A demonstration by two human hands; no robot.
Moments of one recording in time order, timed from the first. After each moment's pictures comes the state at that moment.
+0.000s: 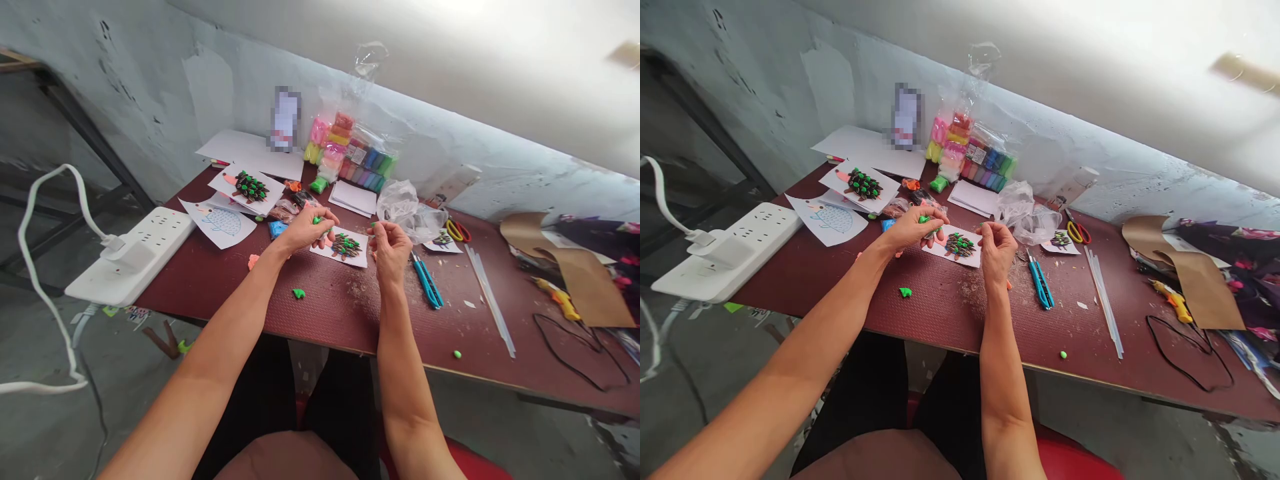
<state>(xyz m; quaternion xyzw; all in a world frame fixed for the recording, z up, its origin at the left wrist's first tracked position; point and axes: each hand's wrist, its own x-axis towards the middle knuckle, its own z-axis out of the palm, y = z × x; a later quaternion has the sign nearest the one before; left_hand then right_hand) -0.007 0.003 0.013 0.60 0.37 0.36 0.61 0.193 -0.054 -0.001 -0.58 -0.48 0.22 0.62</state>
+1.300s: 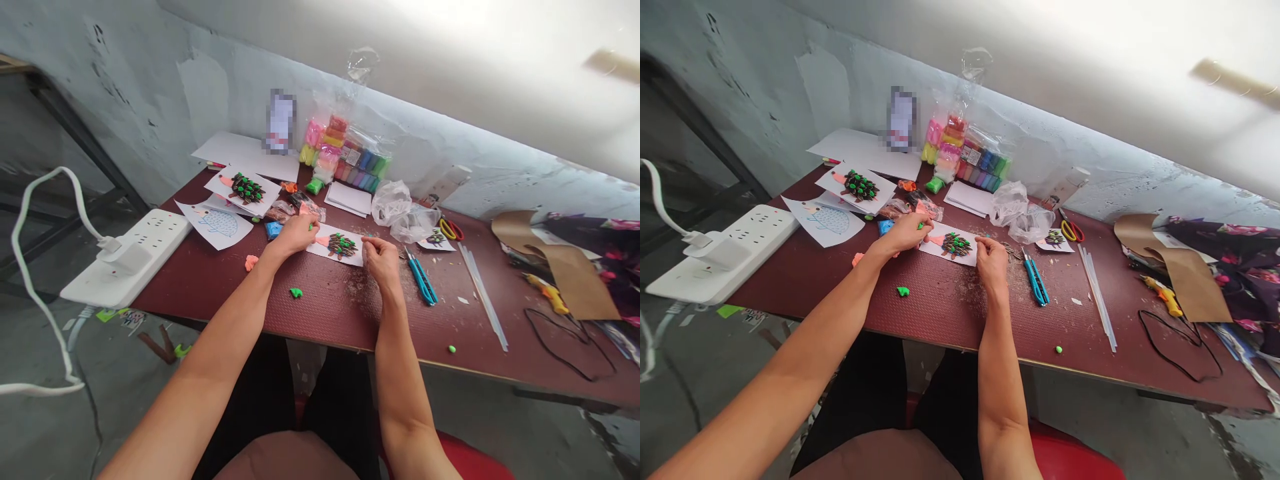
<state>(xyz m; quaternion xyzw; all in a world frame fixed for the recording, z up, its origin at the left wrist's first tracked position) -0.012 0.018 -0.007 0.76 0.50 0.23 0.34 0.212 -0.065 -0.017 -0.71 -0.51 0.18 0.44</state>
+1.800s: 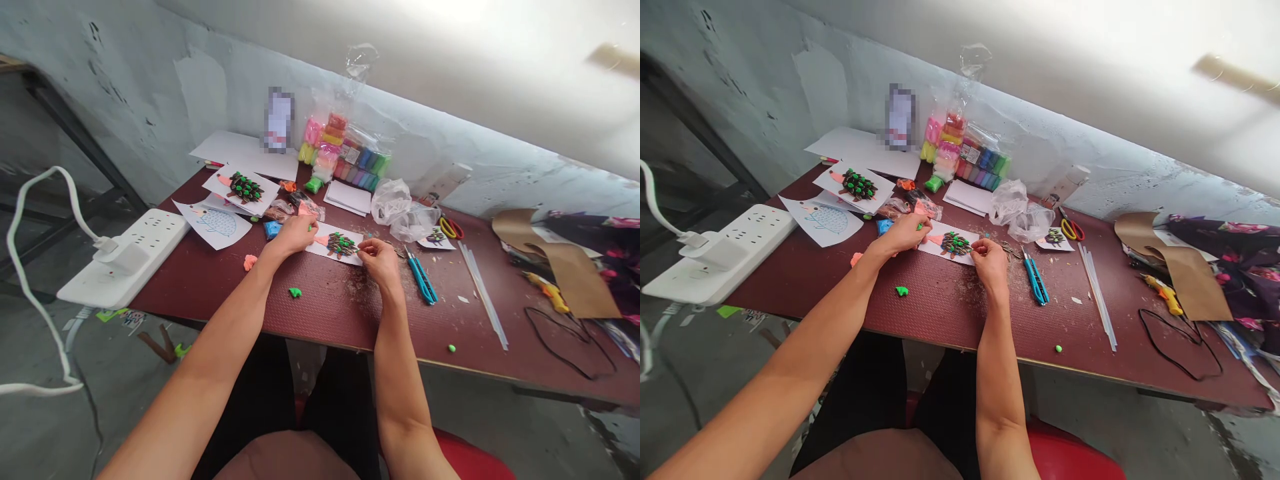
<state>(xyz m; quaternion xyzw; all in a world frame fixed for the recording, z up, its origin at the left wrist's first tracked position) -0.013 0.016 -0.007 0.77 0.51 0.21 0.33 0.214 -0.073 -0.013 -0.74 -0.54 0.18 0.36</state>
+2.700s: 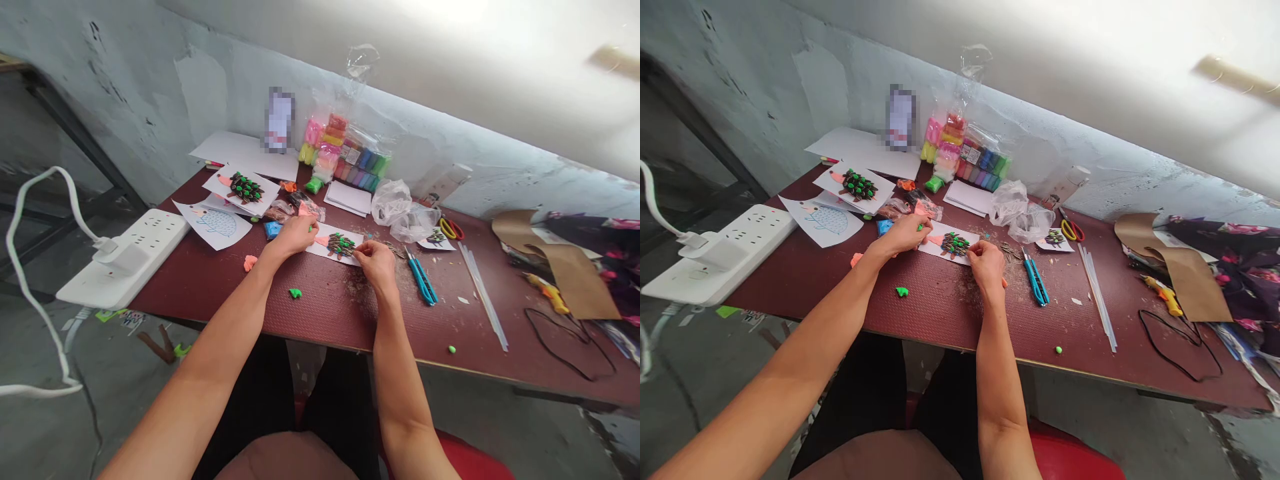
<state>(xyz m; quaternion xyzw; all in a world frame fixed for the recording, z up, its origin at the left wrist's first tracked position) -0.012 0.015 -0.005 0.78 0.50 0.18 0.31 0.204 -0.071 -0.010 -0.78 -0.54 0.14 0.28</state>
